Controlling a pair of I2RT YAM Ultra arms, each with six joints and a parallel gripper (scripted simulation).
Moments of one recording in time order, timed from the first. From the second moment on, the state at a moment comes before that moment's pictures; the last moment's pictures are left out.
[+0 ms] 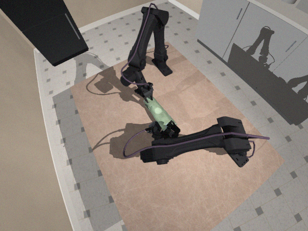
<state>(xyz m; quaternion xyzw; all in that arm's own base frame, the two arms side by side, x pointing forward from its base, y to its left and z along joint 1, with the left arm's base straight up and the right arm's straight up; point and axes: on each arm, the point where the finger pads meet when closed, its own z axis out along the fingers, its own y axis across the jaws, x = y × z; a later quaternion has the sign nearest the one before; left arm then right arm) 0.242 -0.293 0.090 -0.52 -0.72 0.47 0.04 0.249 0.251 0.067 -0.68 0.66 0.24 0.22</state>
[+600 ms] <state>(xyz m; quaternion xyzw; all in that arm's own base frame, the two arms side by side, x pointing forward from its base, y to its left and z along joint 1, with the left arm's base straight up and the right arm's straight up) 0.242 -0.293 0.090 -0.52 -0.72 0.47 0.04 0.246 0.249 0.073 -0.67 0.66 0.25 0.21</state>
